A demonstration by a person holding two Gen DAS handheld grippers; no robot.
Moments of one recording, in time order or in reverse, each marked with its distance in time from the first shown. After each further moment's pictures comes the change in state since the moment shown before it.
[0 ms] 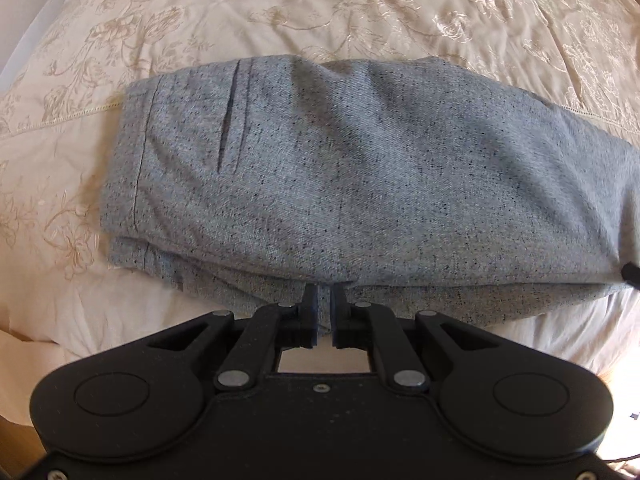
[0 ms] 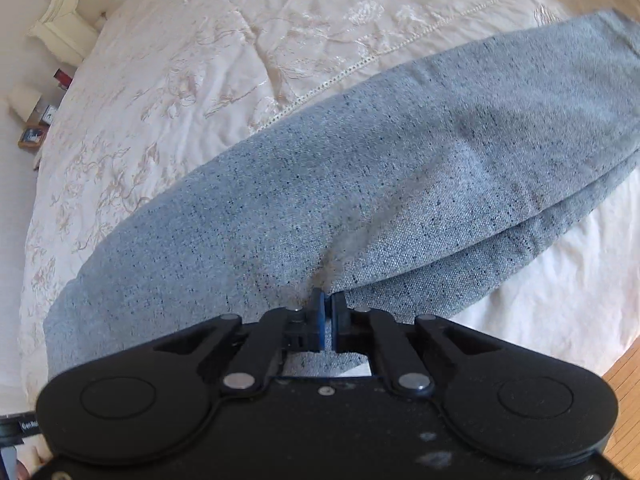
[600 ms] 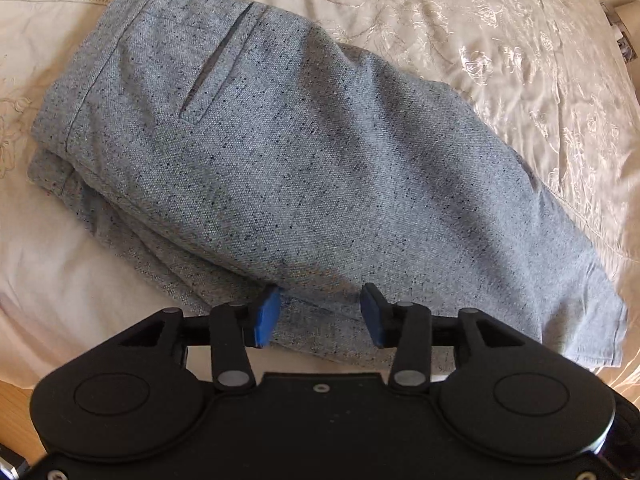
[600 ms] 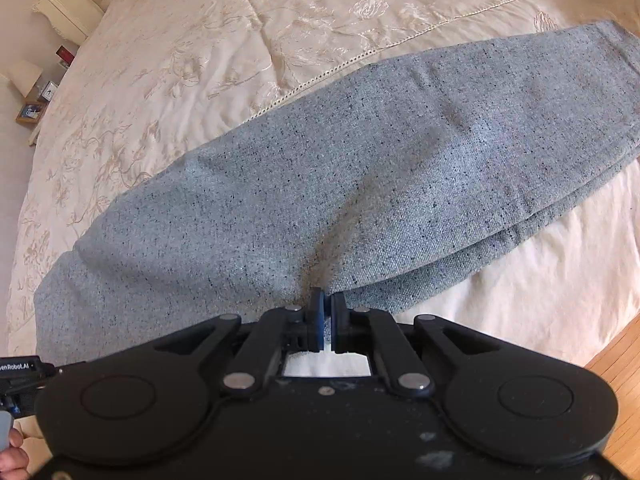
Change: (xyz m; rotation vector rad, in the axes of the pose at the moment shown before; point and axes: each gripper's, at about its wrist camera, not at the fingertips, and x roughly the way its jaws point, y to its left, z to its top) left arm 0.033 0.011 0.012 -0.322 0.055 -0.233; right arm 0.001 -0.005 -0.003 -0.025 0.037 -0.013
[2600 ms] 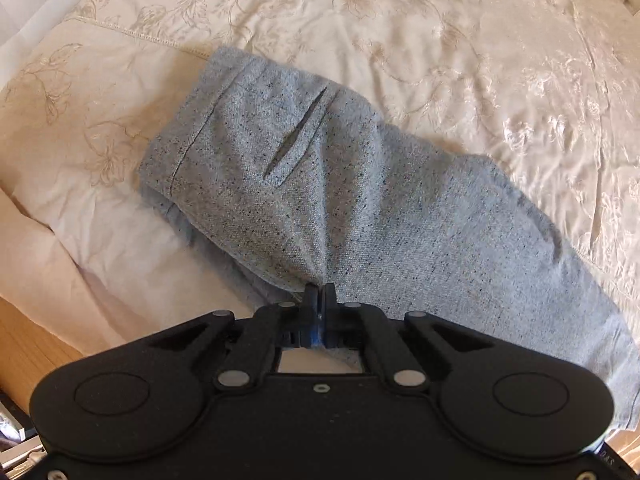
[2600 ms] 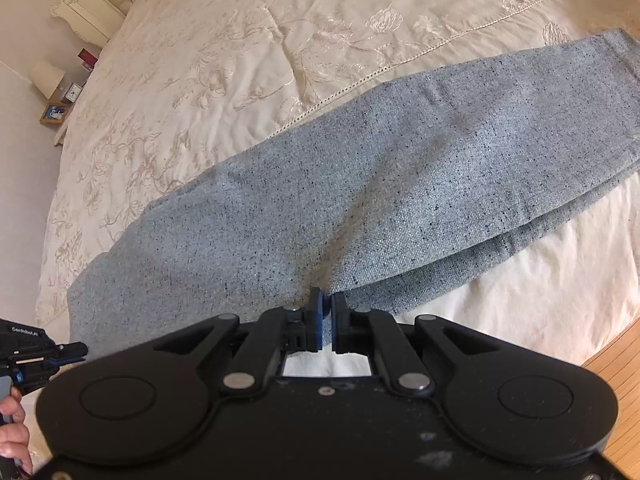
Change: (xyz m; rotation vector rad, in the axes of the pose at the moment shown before) left arm -0.065 0.000 -0.008 -0.126 -0.126 0.205; right arm -0.028 -0.004 0.003 -0.004 0.021 0.069
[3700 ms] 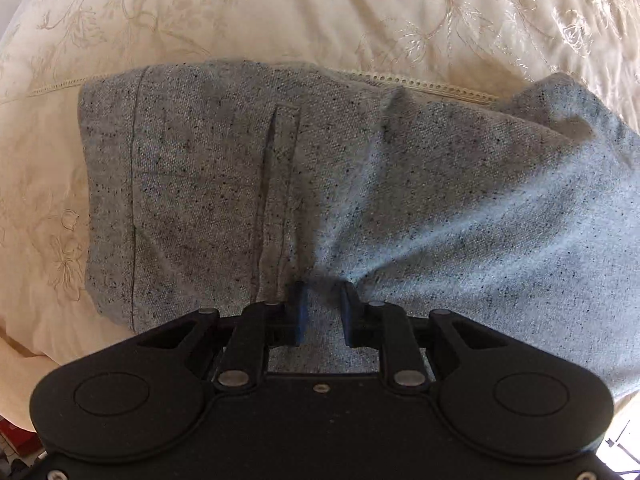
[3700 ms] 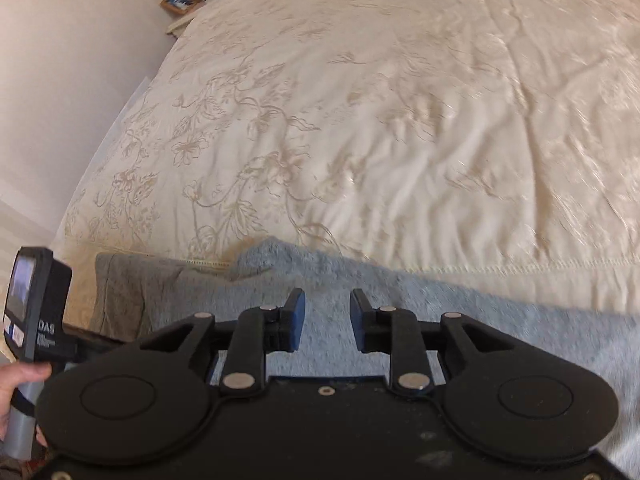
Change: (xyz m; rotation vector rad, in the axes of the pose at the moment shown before) left arm 0.102 -0.019 0.068 0.325 0.202 0.133; right arm 0.090 0.181 0.106 -0.548 0.065 0.171
